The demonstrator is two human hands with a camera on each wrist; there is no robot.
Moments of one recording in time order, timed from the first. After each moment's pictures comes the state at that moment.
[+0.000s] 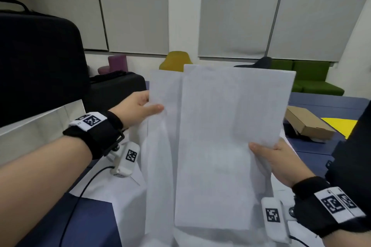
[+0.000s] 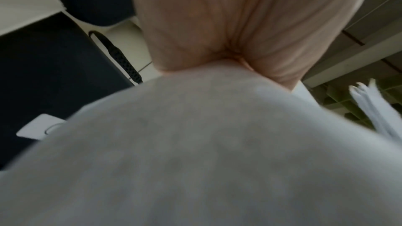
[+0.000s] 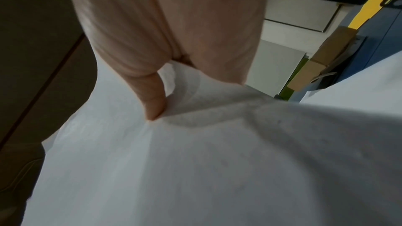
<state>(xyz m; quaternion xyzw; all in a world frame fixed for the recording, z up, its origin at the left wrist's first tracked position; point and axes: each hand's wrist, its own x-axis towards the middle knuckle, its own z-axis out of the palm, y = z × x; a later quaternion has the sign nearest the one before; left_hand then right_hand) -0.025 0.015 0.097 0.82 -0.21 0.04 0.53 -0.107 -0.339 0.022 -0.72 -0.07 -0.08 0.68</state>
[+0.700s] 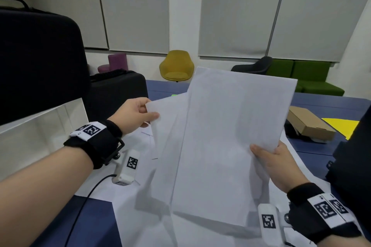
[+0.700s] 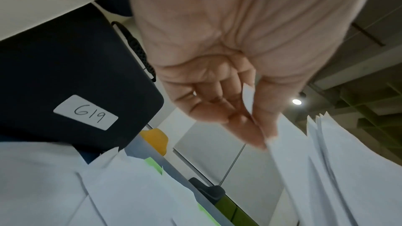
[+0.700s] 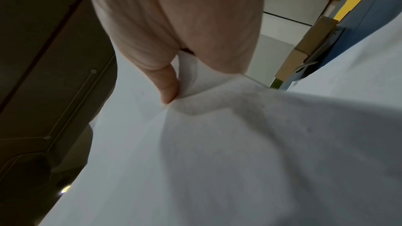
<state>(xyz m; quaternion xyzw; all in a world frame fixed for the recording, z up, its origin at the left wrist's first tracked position) -0.023 0.020 0.075 0.83 -0.12 0.06 0.54 -0.107 -0.330 0.012 -0.74 0.05 -0.13 0.66</state>
